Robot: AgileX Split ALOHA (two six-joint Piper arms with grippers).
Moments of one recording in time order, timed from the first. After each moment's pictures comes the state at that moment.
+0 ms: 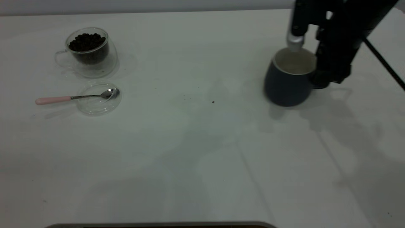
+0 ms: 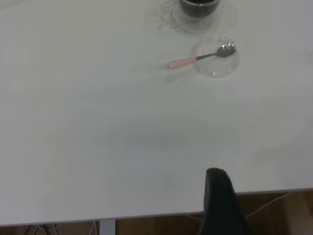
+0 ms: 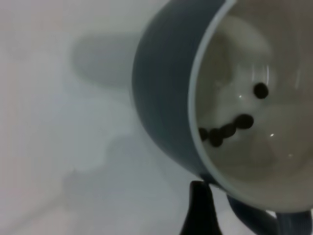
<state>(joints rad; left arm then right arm) 0.04 -0.02 -0.49 -0.07 1.13 0.09 0.27 2.18 -1.16 0.06 0.22 -1.10</state>
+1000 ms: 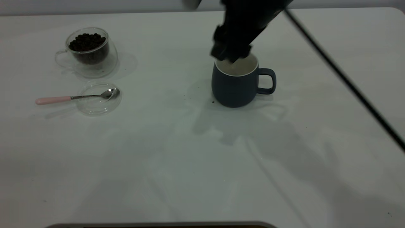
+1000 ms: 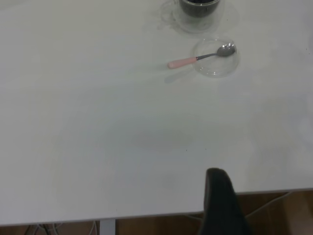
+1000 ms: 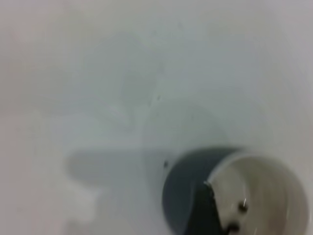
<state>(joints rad) 0.04 -0.02 -0.49 -0.07 1.13 0.09 0.57 2.04 -1.16 0.50 0.13 -1.09</state>
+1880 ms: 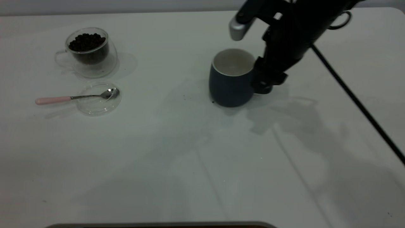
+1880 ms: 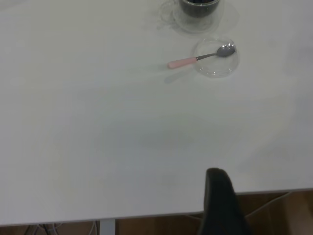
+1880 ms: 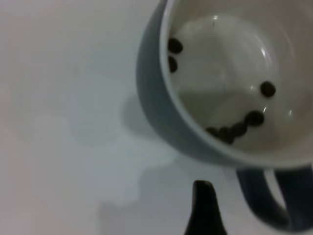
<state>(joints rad) 0.04 -0.02 -0.49 -0.07 1.13 0.09 0.42 2.25 -1.24 0.52 0.21 -1.12</state>
